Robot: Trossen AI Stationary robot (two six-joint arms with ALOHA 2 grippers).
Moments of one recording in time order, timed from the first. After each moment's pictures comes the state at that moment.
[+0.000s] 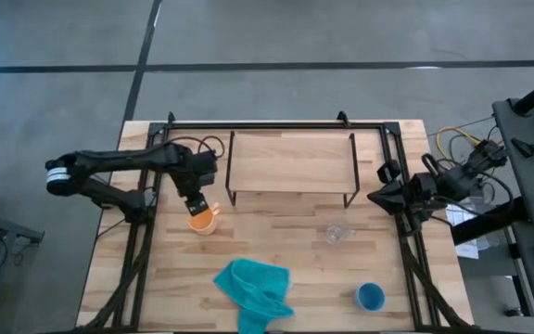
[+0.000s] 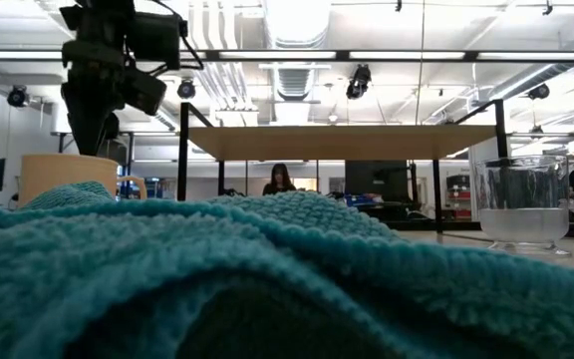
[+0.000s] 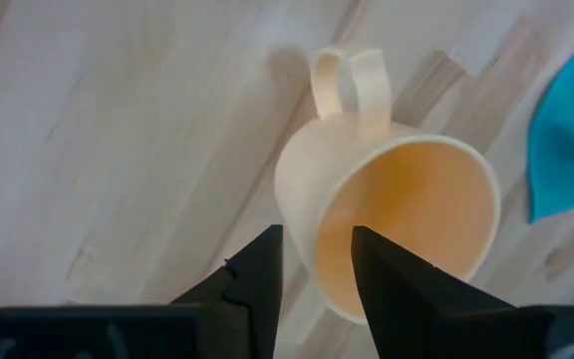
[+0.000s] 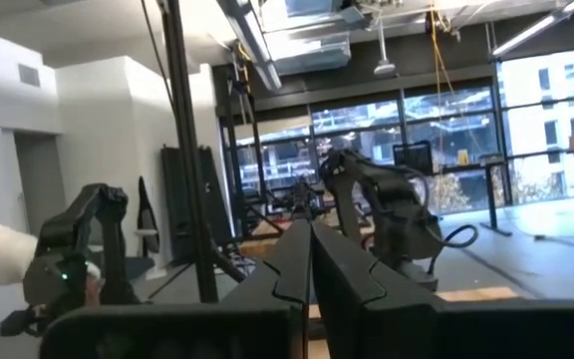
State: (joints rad) left arm 0.28 1.25 0.92 -1.14 0.23 -0.25; right arm 0.60 0.48 0.47 0.37 0.47 -0.02
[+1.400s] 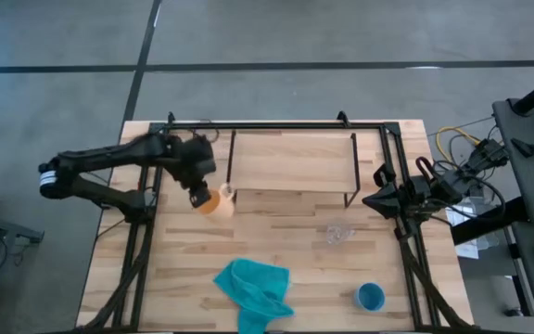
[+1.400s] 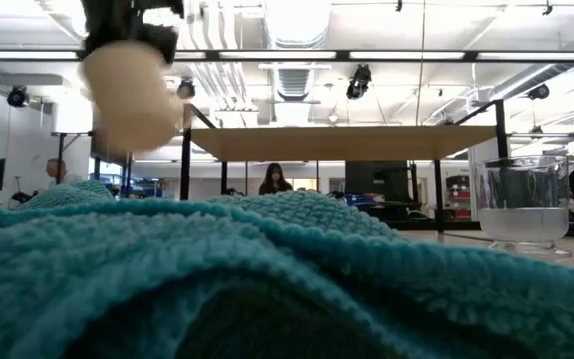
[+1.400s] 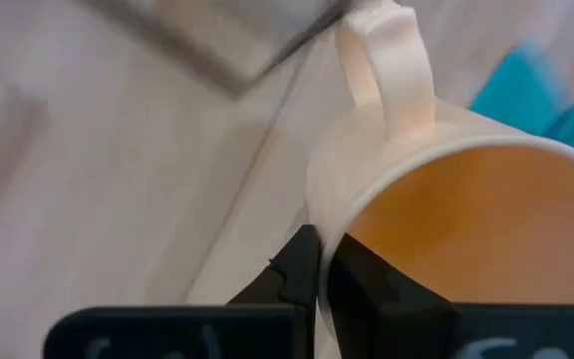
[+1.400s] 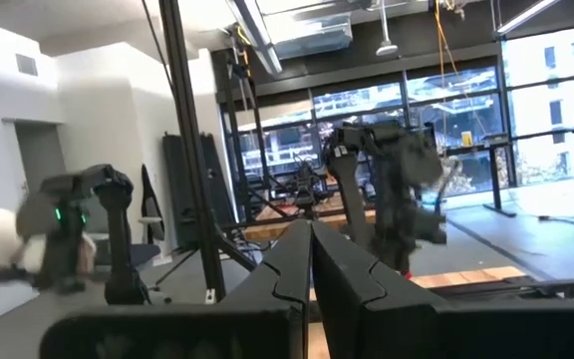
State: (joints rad) left arm 0.27 1.16 1.12 -1.12 0.25 -0.31; right arm 0.60 0.52 0.47 0.37 0.47 0.00
